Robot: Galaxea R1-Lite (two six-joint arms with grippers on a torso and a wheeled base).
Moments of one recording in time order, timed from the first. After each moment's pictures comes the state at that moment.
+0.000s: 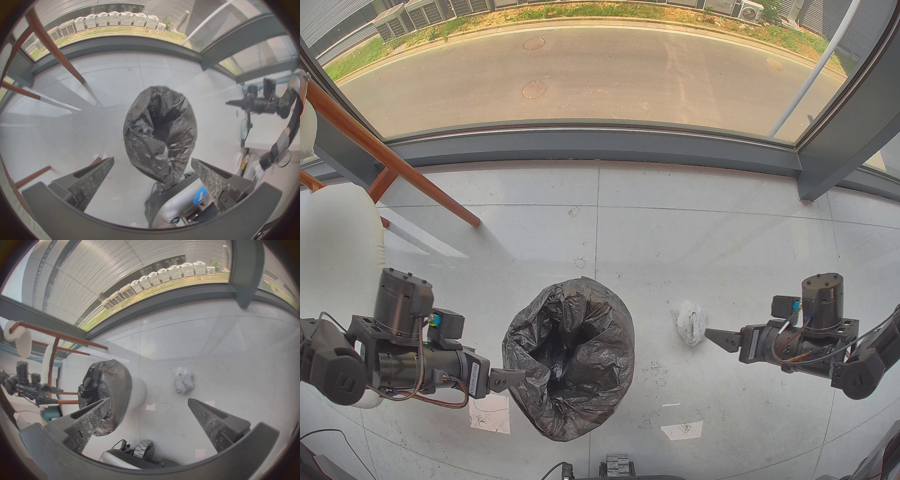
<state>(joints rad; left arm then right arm) -0.40 1.55 -0.55 -0.27 -0.12 -0.12 0.40 1.79 -0.41 -0.83 0.04 0.38</state>
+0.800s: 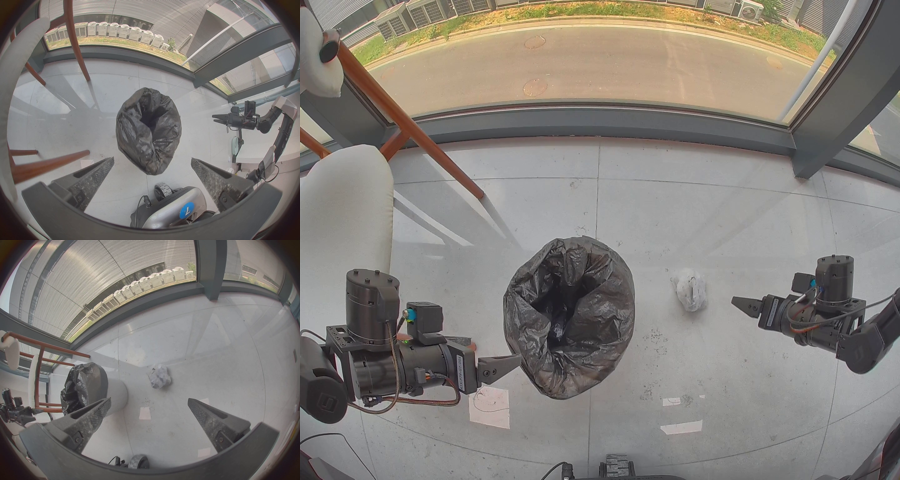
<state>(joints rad) -0.39 1.46 -0.47 -0.42 -0.15 -0.18 0.24 1.86 -0.55 -0.82 0.05 0.39</state>
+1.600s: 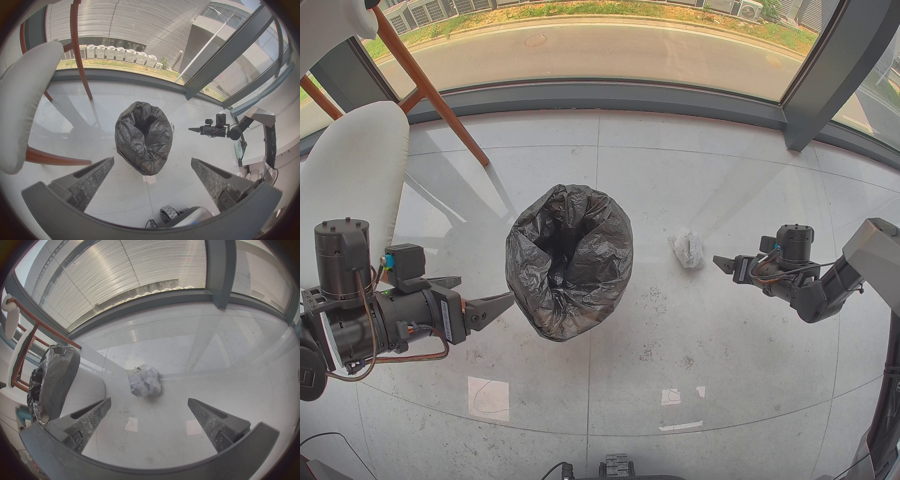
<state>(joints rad) -0.39 1.39 -0.62 -0.43 -0.10 -0.11 0.17 2.28 -1.10 -0.81 0.09 0.19</state>
